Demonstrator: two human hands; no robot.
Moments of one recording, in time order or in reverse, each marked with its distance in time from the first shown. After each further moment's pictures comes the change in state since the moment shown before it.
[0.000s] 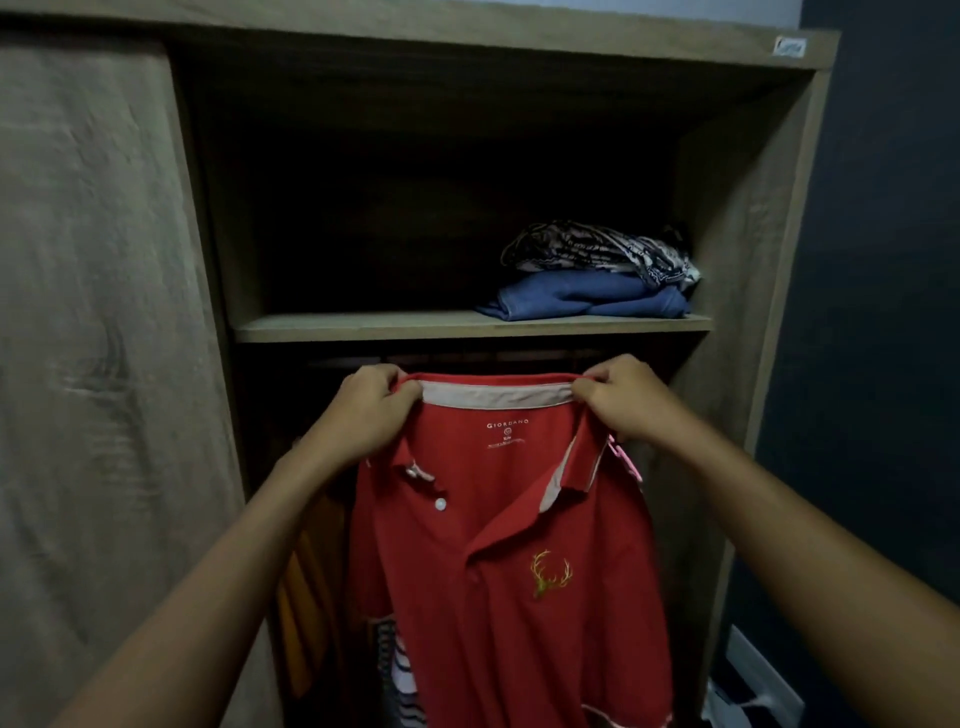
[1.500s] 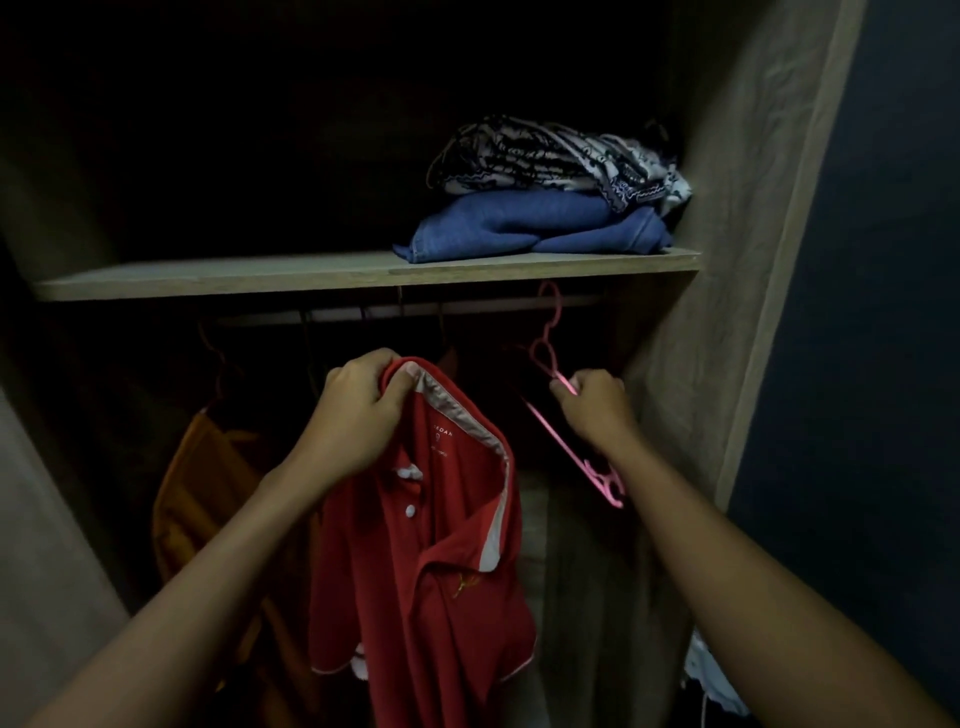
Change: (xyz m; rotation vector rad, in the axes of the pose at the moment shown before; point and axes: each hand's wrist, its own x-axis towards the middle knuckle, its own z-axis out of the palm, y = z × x) left_hand 0.026 0.021 0.126 0.025 0.102 0.087; right_hand 0.095 0.173 0.092 0.019 0.076 0.223
